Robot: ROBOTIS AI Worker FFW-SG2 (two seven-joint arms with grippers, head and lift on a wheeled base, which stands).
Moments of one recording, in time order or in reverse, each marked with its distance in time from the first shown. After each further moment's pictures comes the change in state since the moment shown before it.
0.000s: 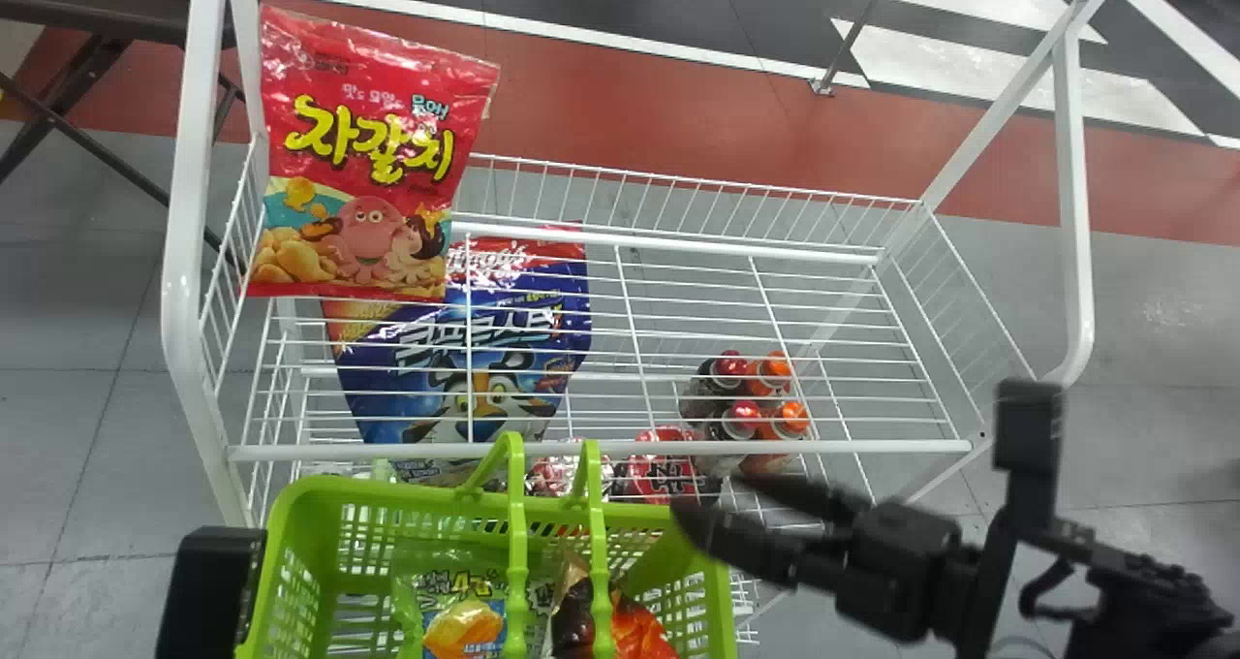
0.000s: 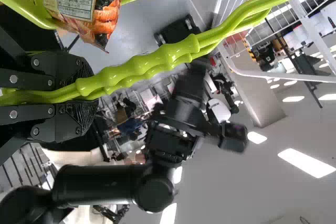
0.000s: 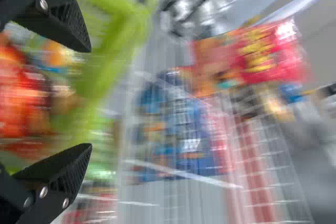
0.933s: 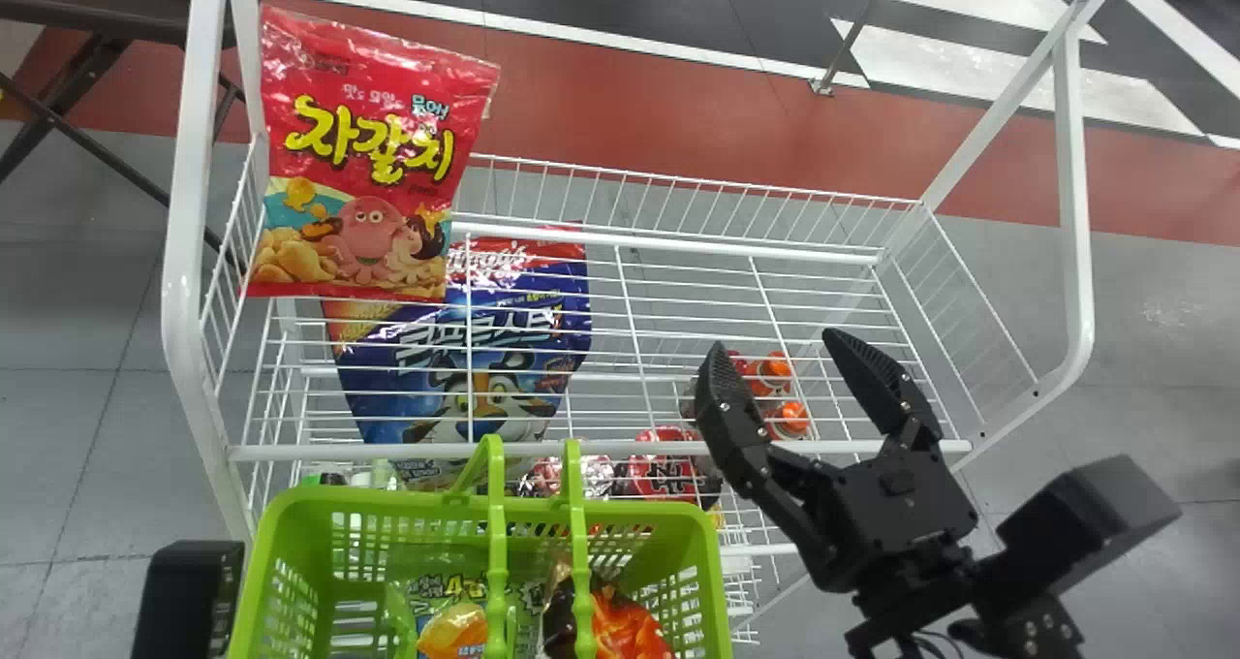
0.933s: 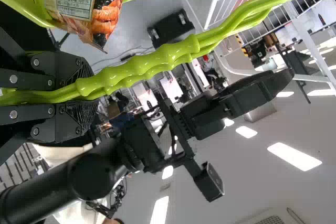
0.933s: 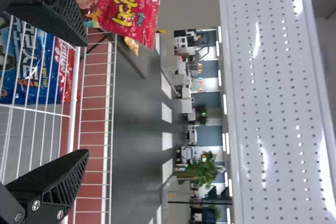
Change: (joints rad) left arm 0.025 0.006 0.031 0.036 0.031 -0.066 -0.030; right arm 0.197 0.068 0.364 0.132 0.389 -0.930 -0.434
